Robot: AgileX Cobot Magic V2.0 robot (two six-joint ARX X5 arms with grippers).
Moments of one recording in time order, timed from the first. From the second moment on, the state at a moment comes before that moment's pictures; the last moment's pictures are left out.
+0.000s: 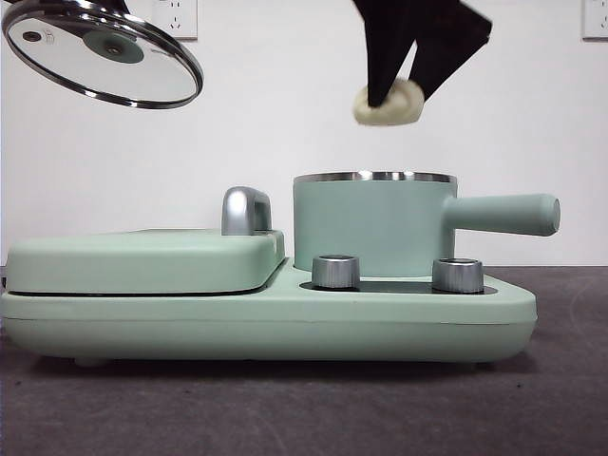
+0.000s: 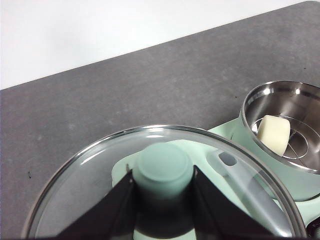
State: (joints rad) left arm -0.35 1.08 1.07 -0.40 0.07 0.09; right arm 0.57 1.69 1.72 -1.15 -0.10 -0.05
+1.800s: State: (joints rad) left arm -0.35 1.08 1.07 -0.43 0.08 0.09; right arm 0.54 0.95 1.06 -0.79 -0.10 0.01
